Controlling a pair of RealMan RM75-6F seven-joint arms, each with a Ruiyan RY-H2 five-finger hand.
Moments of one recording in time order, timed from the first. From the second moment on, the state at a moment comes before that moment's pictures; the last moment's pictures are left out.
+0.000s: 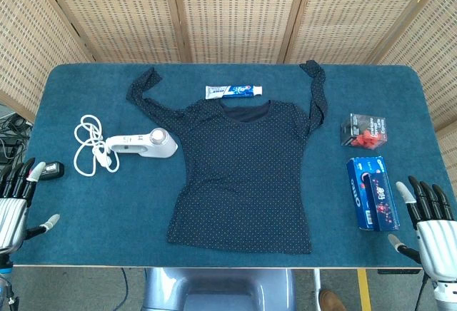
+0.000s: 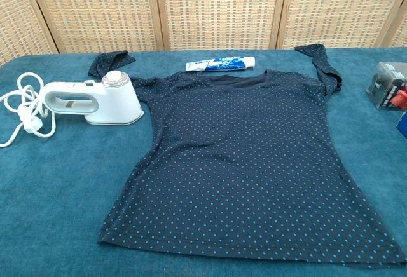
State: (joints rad) left arm -0.10 -1.10 0.00 -1.78 1.52 1.59 0.23; right arm -0.02 -1.03 0.03 -1.76 -1.67 1.65 -0.14
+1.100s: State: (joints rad) left arm -0.50 -1.42 -0.20 -1.25 1.35 1.05 -0.05; right arm 0.01 -1.05 0.05 -1.76 -1.59 1.58 -0.19
